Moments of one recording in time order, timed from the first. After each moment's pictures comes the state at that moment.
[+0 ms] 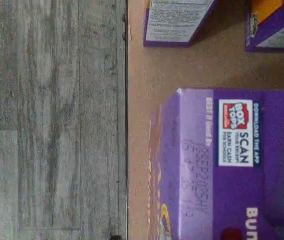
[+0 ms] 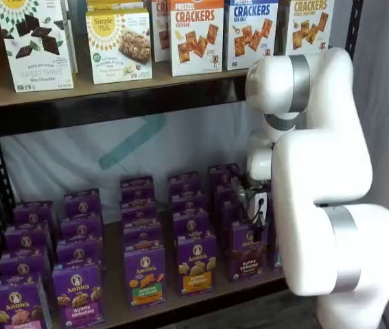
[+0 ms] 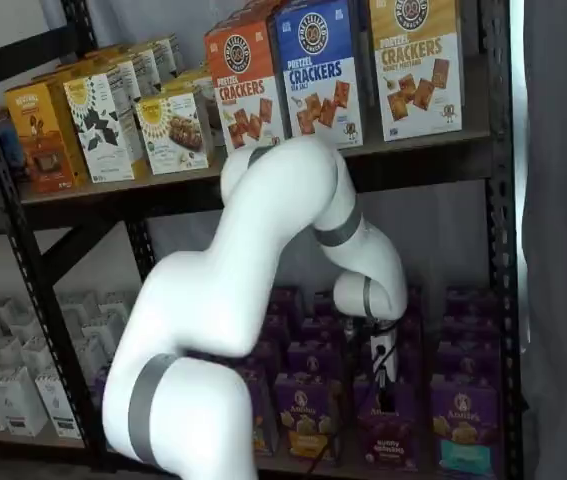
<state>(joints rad) -0.19 1.01 -1.49 0.00 0.45 -1.76</state>
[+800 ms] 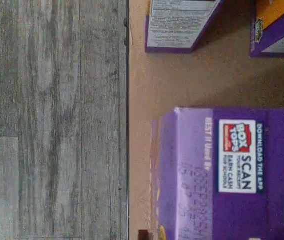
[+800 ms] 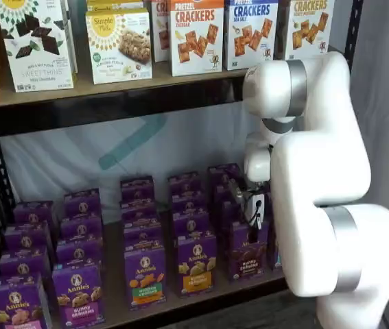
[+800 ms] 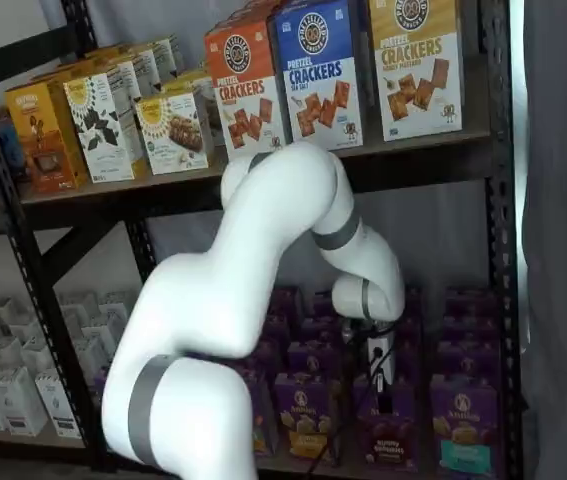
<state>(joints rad) -0.18 1.04 -1.52 0.00 0.47 -1.74</state>
